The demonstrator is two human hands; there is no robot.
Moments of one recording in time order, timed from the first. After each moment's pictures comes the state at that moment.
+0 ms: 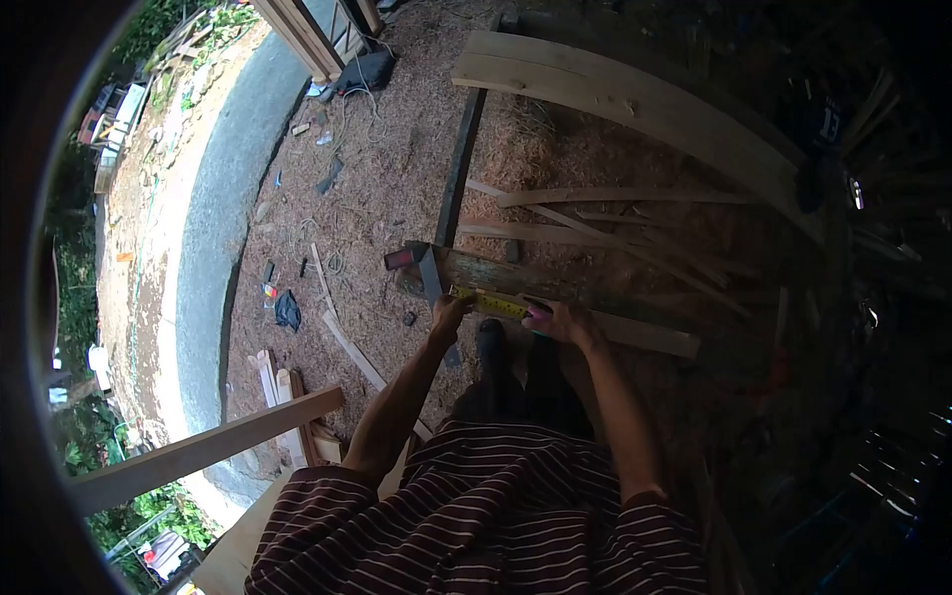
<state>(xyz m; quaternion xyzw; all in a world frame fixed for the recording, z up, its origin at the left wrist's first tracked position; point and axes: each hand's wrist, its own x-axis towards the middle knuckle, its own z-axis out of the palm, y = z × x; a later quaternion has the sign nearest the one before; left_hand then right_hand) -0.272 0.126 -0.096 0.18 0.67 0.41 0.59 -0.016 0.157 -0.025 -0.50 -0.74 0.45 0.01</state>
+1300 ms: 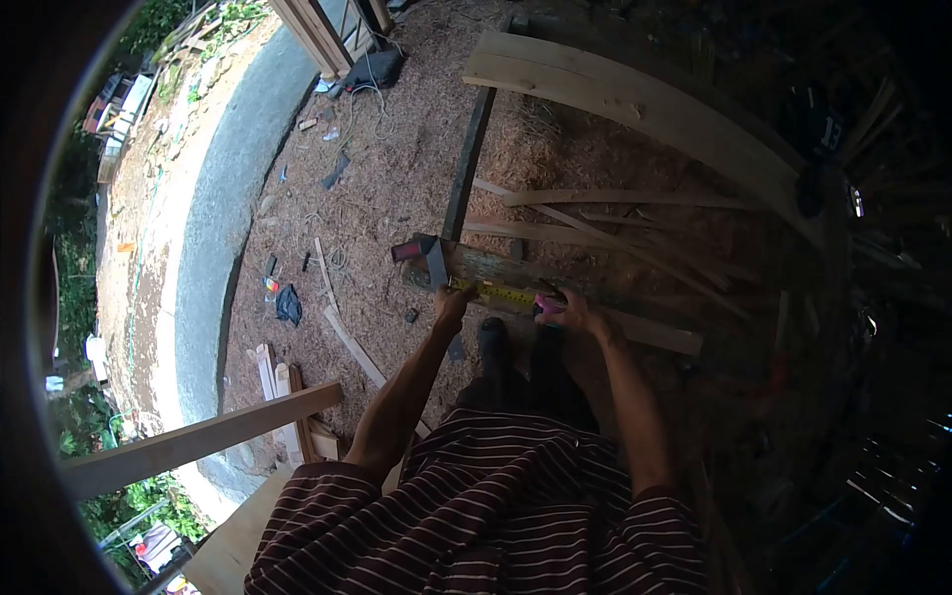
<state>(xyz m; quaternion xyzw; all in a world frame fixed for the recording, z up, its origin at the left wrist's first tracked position) -0.279 0.124 -0.094 0.17 0.72 0.39 0.55 -0.008 0.156 -0.019 -0.54 -0.65 0.54 0.02</state>
